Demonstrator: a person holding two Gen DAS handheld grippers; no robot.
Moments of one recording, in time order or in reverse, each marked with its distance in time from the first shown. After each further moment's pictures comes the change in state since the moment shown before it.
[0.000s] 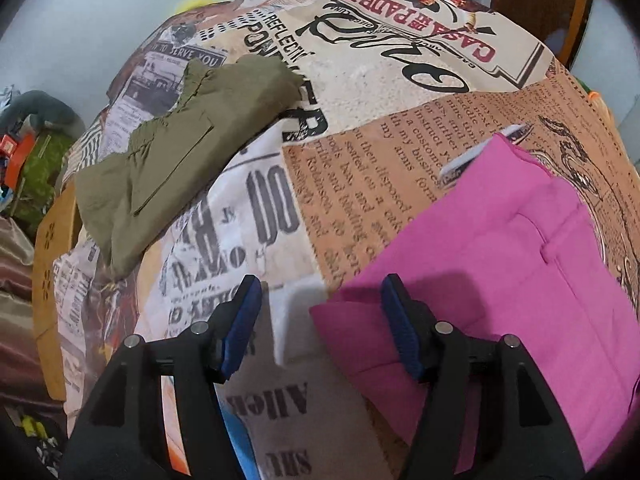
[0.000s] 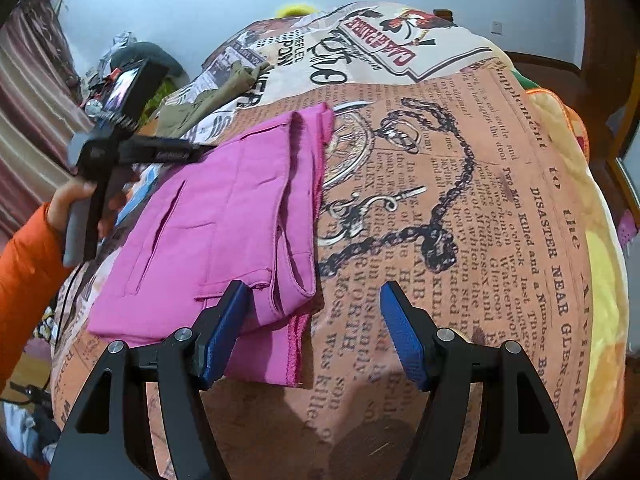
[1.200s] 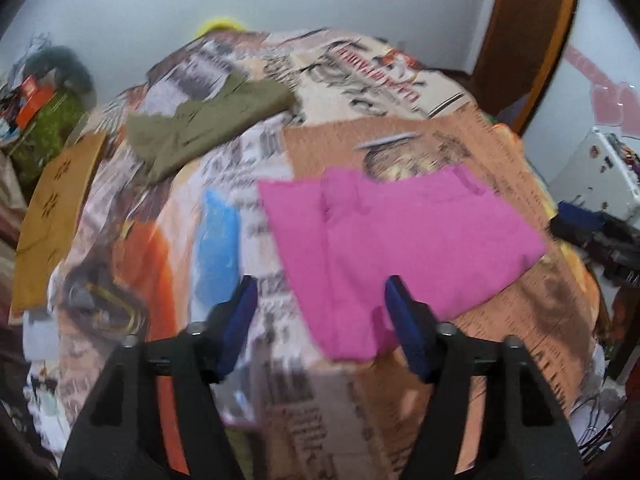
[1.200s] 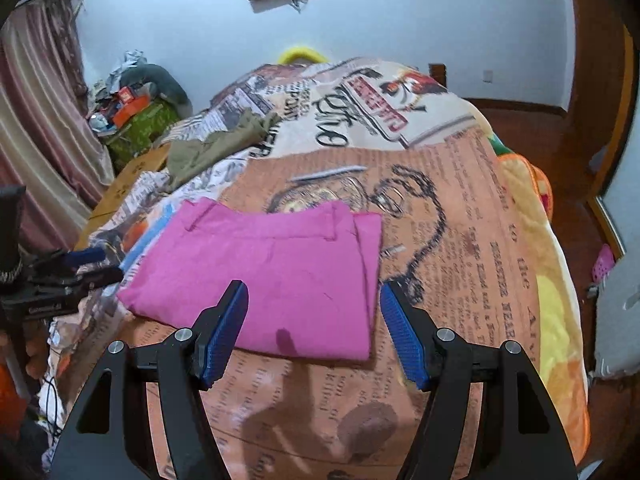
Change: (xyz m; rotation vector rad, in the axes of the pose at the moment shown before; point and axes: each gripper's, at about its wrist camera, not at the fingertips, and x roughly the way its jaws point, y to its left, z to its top) left arm -0.156 -0.013 -0.126 -0.145 -0.174 -0.158; right arm -0.053 0.027 0.010 -0.078 -0.151 -0.051
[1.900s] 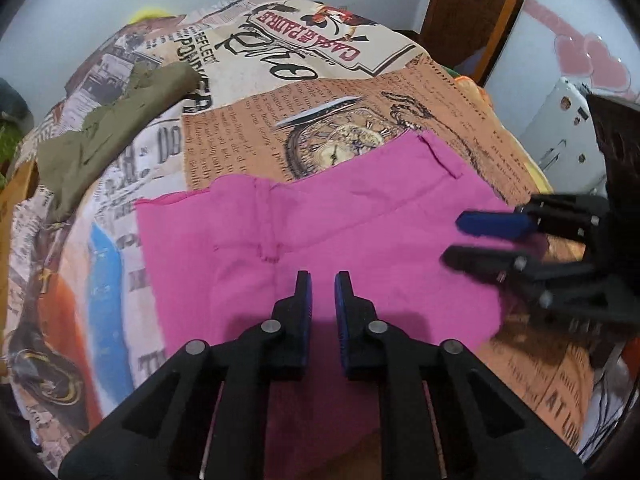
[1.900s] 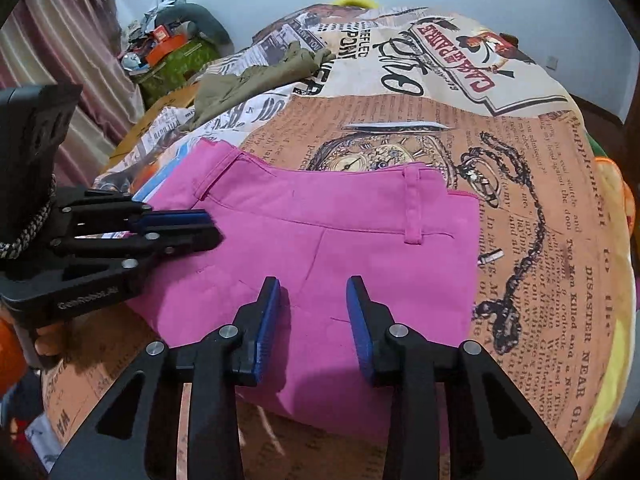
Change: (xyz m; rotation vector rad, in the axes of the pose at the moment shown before) left arm 0.081 -0.042 0.016 0.150 0.111 -0.119; right arm 0.082 0.015 -0.001 -0.122 0.186 0.120
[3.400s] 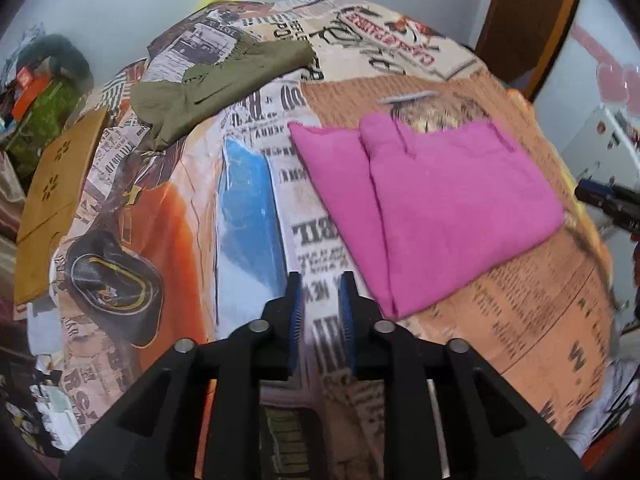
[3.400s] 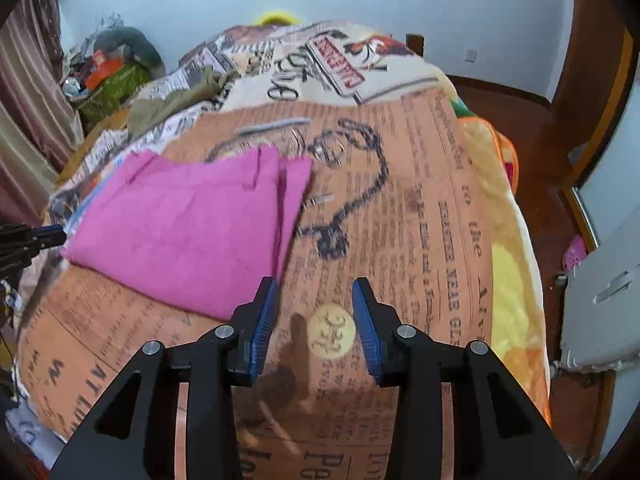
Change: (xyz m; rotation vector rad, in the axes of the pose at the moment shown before) left arm -0.068 0.061 -0.067 -0.163 -0.019 0.127; right arm -0.076 -0.051 -0.039 0.119 -0.054 -0.233
